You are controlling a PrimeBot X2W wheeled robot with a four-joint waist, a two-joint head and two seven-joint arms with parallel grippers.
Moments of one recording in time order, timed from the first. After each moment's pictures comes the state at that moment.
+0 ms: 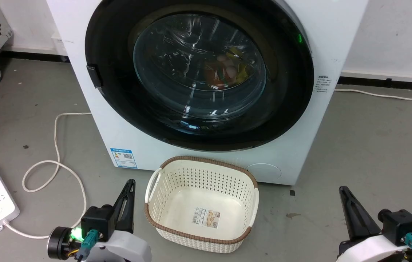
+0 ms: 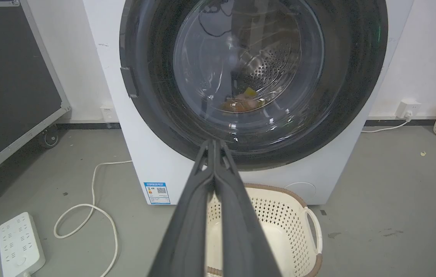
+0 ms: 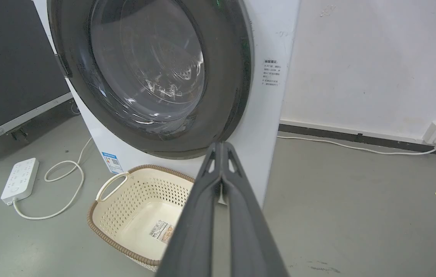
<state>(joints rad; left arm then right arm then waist) -0.04 0.05 -0.06 0.11 -0.04 -0.05 -0.14 0.01 -0.05 -0.05 0.11 0.07 0.13 -0.14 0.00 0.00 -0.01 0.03</state>
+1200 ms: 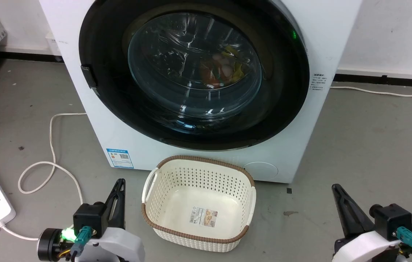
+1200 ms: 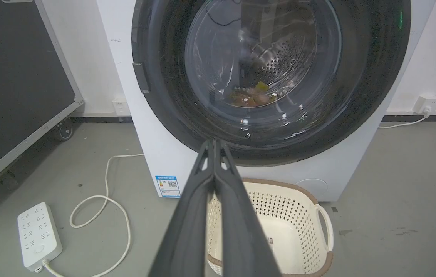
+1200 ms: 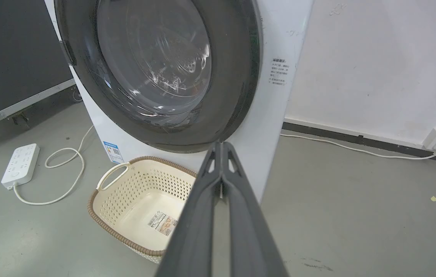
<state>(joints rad) -0.02 0.05 -0.03 0.05 -0.02 -0.03 -0.06 0.01 -0.05 -0.02 0.05 0.03 0.13 -0.06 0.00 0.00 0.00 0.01</state>
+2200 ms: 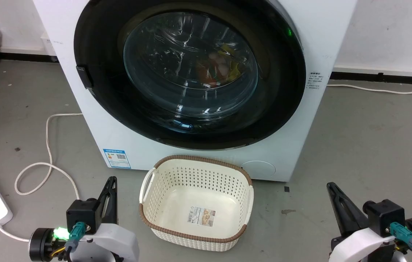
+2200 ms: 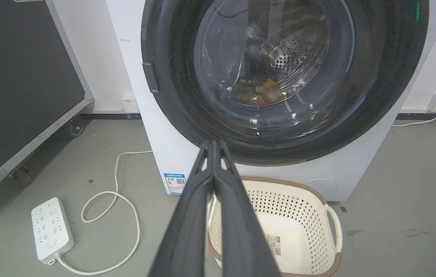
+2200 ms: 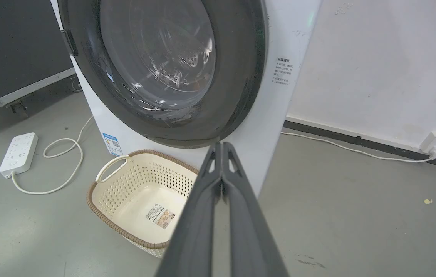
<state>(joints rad) -0.01 0.05 0.00 0.01 0.00 0.00 0.00 0.01 -0.05 0.00 0.01 0.01 0.13 0.00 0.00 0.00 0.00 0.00</state>
